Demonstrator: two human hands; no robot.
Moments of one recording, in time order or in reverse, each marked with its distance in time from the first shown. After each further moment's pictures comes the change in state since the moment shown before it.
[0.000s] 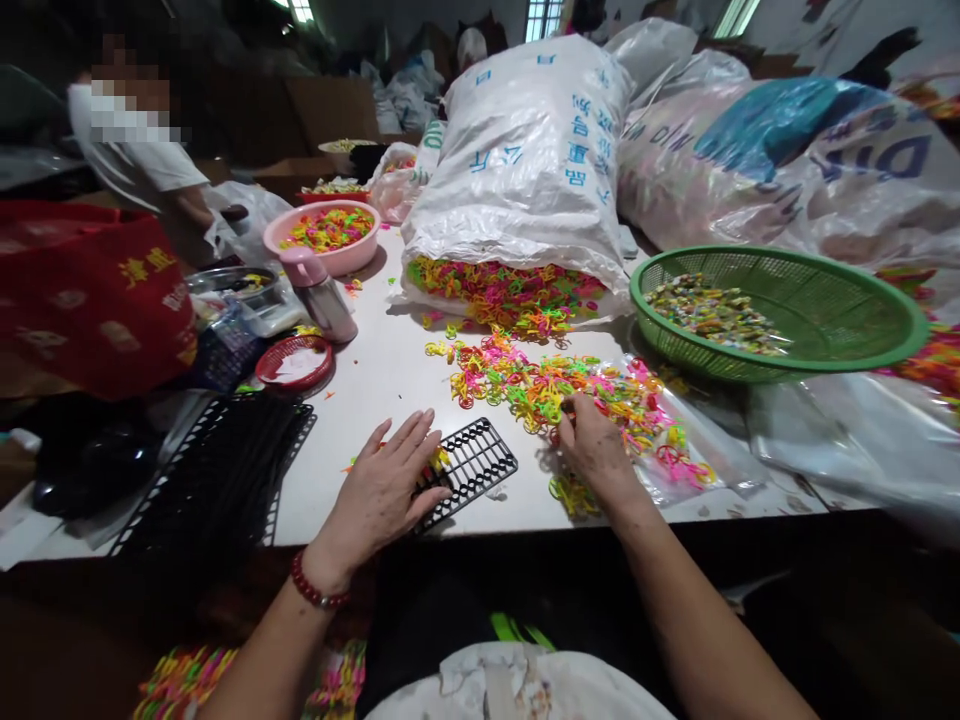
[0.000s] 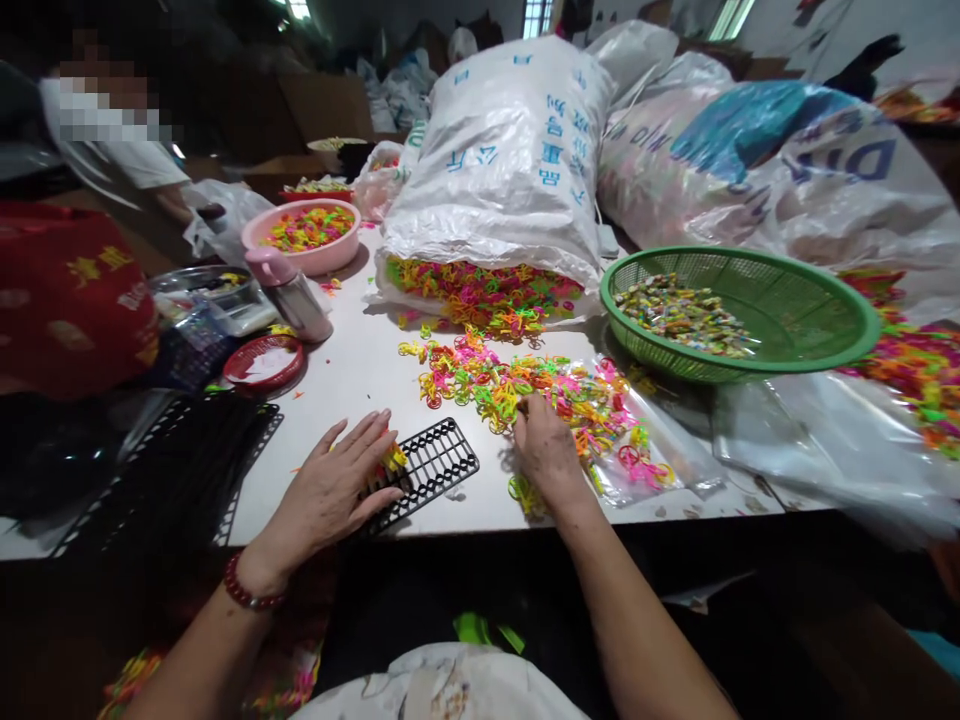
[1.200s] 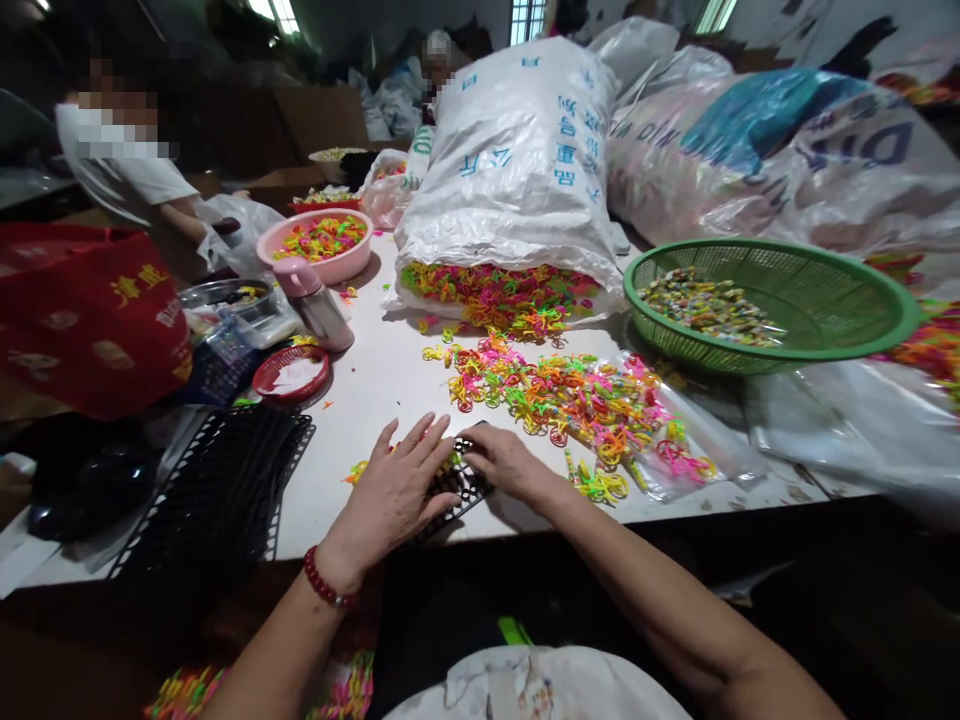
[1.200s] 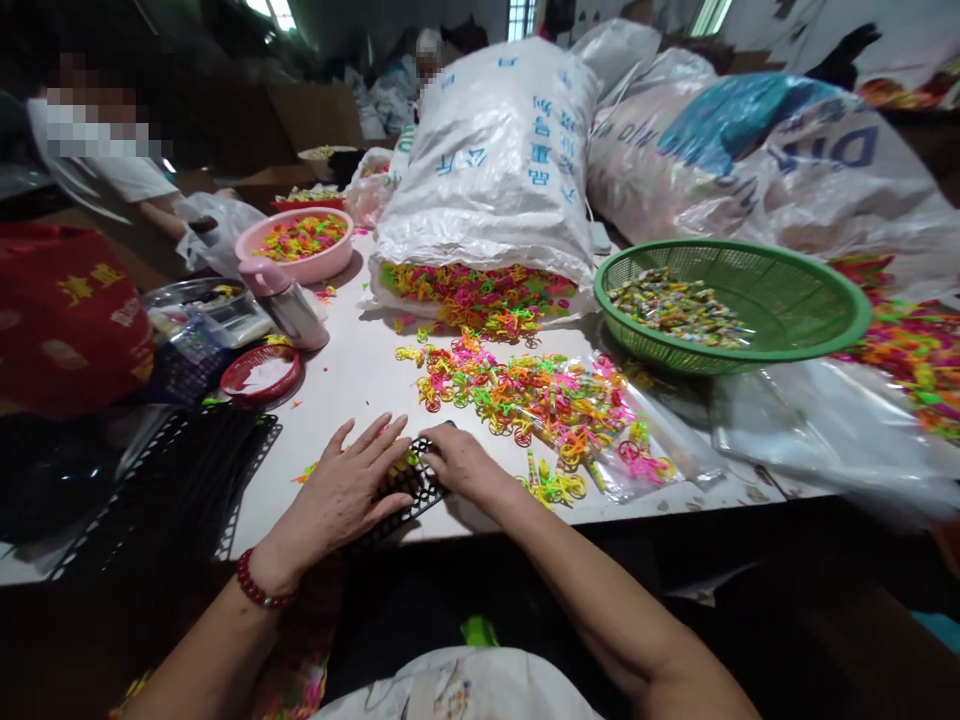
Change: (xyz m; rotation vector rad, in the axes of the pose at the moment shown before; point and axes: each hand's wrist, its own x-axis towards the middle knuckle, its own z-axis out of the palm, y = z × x) left_hand 0.016 0.005 -0.002 -0.037 -0.063 0.028; right_hand -0.001 -0.059 0.065 0.288 -0.462 -0.396
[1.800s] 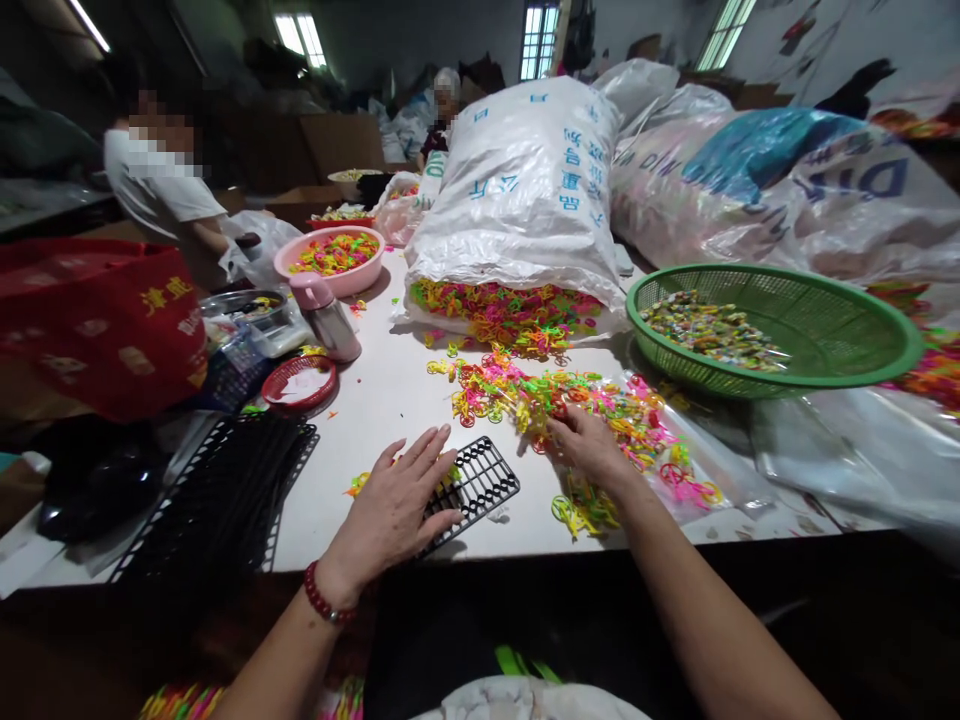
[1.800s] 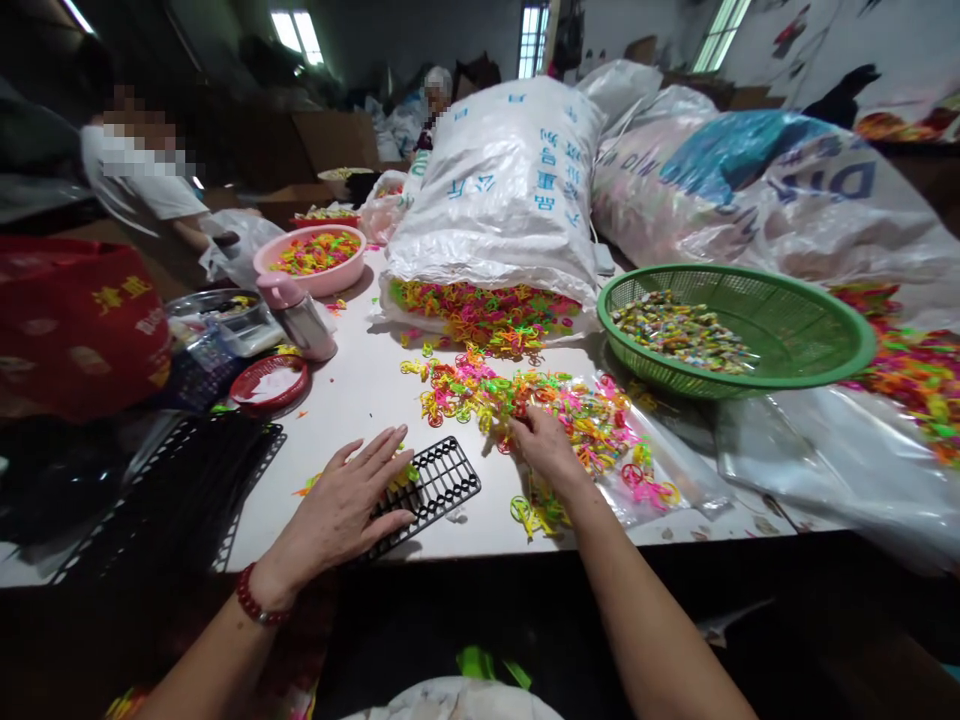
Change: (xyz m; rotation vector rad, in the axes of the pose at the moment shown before) left_hand -0.002 0.002 -0.006 -0.005 -0.004 -0.009; right_hand -0.025 0.062 -0.075 0.141 0.318 0.543
